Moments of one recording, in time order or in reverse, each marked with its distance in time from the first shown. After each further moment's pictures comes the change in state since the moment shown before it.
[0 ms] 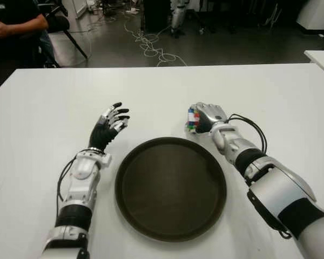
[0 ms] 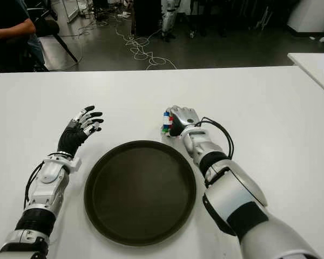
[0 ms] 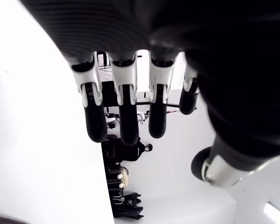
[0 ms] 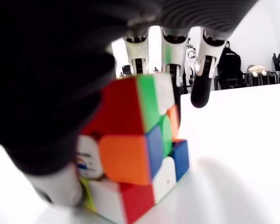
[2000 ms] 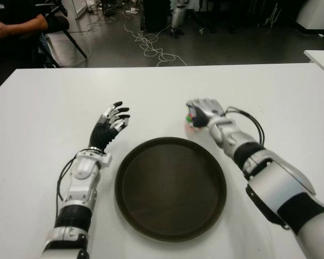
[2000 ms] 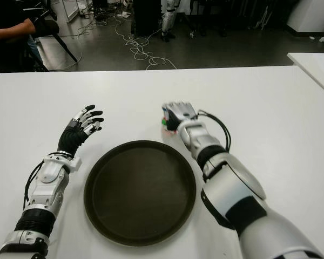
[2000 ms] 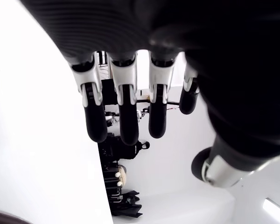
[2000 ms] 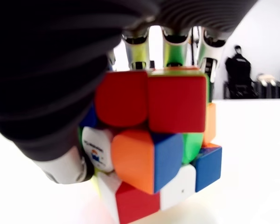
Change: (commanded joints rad) left arm -0.009 0.006 0.000 0.006 0.005 0.001 0.000; right arm -0.117 0.014 0.023 -0.042 -0.014 -0.064 0.007
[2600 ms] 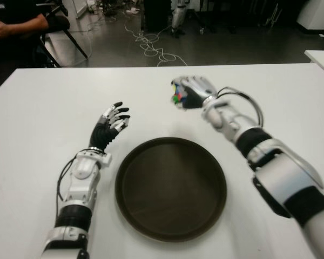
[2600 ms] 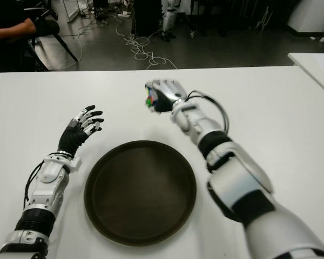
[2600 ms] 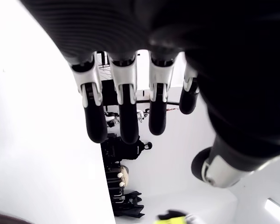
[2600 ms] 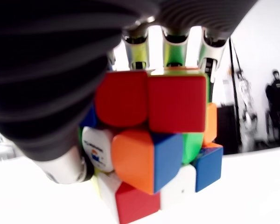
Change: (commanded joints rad) left arm -0.005 -0.007 0.004 0.005 0.000 0.002 0.005; right arm 0.130 -0.224 -0.121 -0.456 0.069 -0.163 0.000
